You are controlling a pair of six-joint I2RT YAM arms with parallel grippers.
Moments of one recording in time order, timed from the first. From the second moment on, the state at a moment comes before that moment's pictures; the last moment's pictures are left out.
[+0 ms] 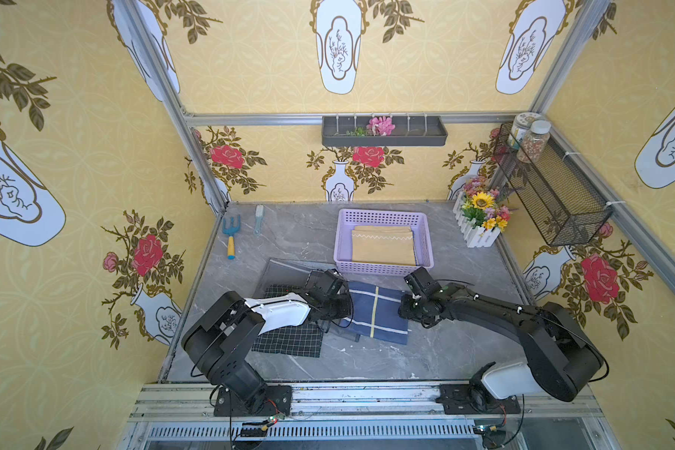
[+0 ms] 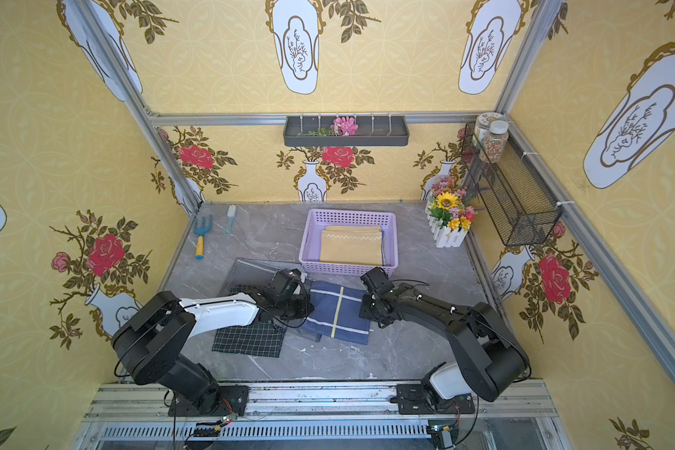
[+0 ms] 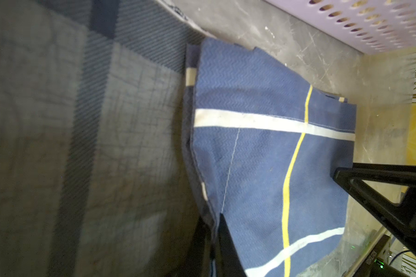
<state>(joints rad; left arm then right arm) -0.73 1.60 0.70 -0.08 0.18 -0.78 0.55 1.45 0.68 -0.44 -0.07 0.75</state>
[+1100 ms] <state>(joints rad) -0.73 1.56 0.69 -0.07 0.16 -0.80 0.53 1.48 0.66 -0.32 -0.13 0.75</state>
